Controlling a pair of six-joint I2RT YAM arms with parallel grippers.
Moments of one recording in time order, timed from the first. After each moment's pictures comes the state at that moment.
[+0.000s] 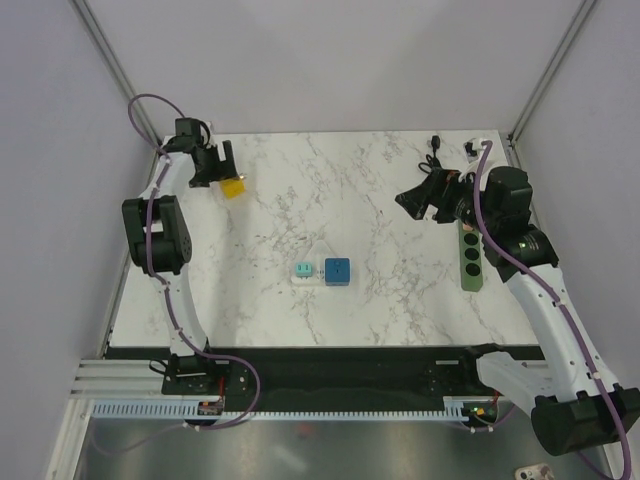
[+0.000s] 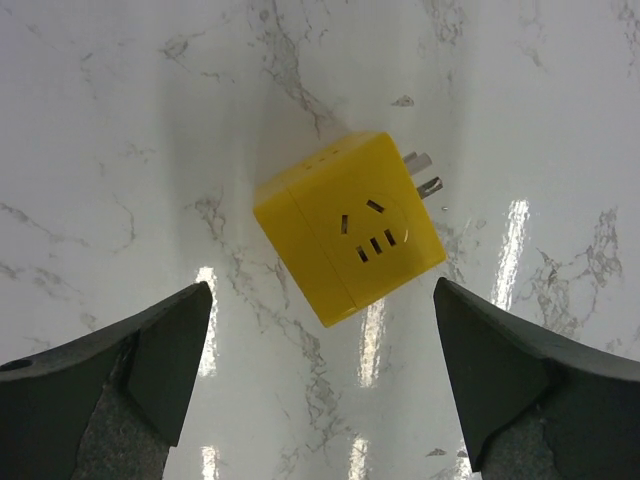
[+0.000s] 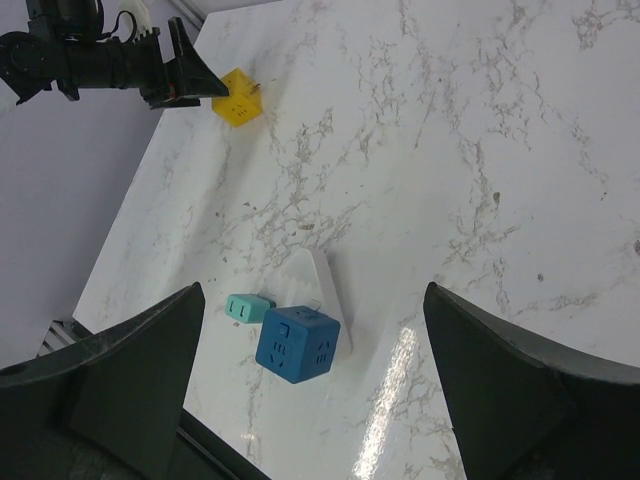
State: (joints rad) left arm 0.08 2.17 1.83 -0.58 0.15 -0.12; right arm 0.19 1.00 1.07 -0.37 -0.40 0.43
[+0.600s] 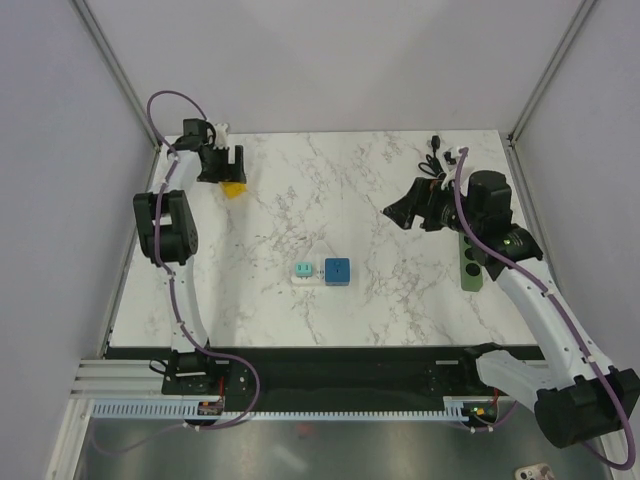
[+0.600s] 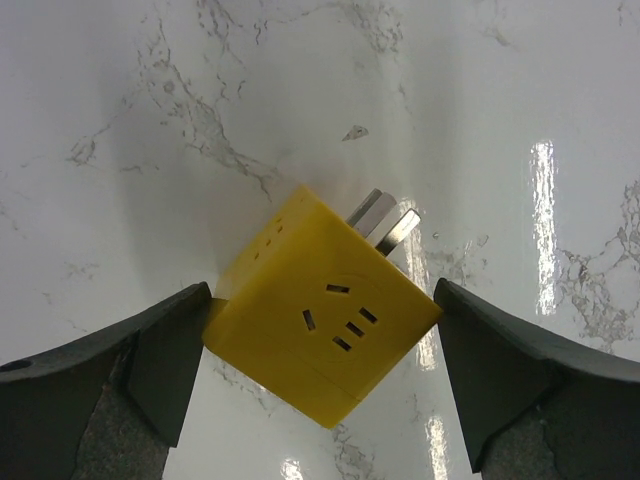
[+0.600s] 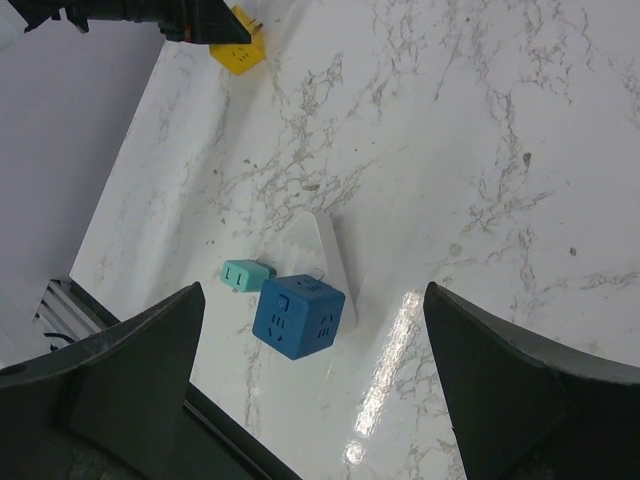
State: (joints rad) left arm 0.07 2.32 1.98 -0.60 0.26 0.12; right arm 0.24 1.04 1.01 -0.35 -0.41 0.42
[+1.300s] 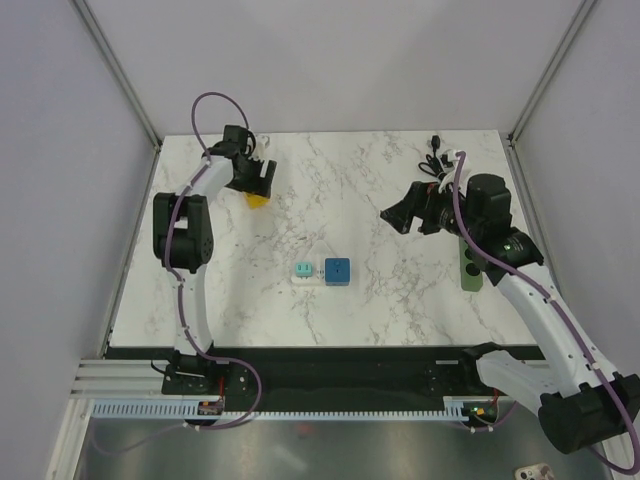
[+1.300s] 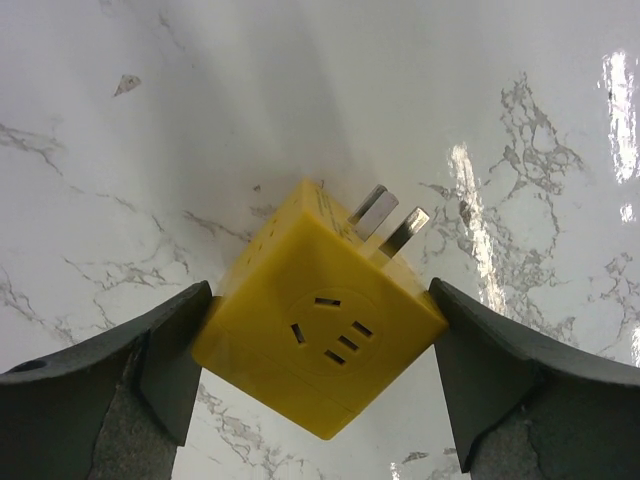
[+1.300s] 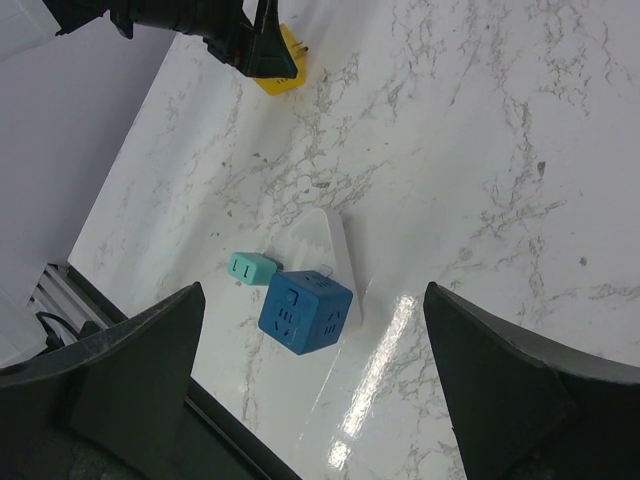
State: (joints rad) left arm -0.12 2.23 1.83 -0.61 0.12 0.18; right arm 0.29 1.02 1.00 -0.34 -0.41 0.40
